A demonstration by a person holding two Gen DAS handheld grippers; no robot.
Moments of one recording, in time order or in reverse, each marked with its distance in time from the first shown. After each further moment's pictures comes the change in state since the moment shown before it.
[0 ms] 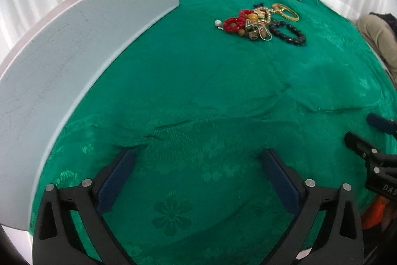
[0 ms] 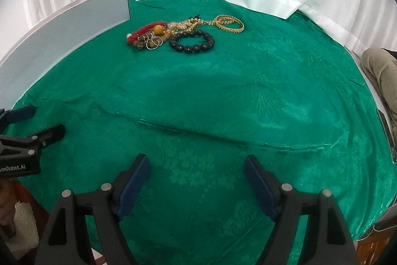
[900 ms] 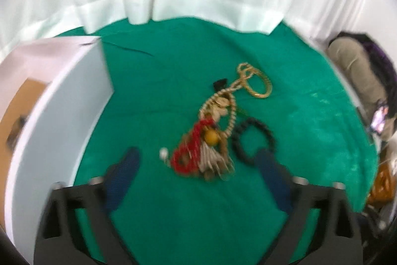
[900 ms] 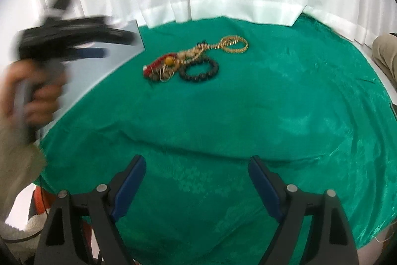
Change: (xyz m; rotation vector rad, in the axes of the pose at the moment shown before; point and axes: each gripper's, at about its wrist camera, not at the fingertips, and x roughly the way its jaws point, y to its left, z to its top) left arm 0.067 -0.036 0.186 0.096 -0.016 -0.258; right arm -0.038 -0.033 0.006 0.075 -0.107 0.190
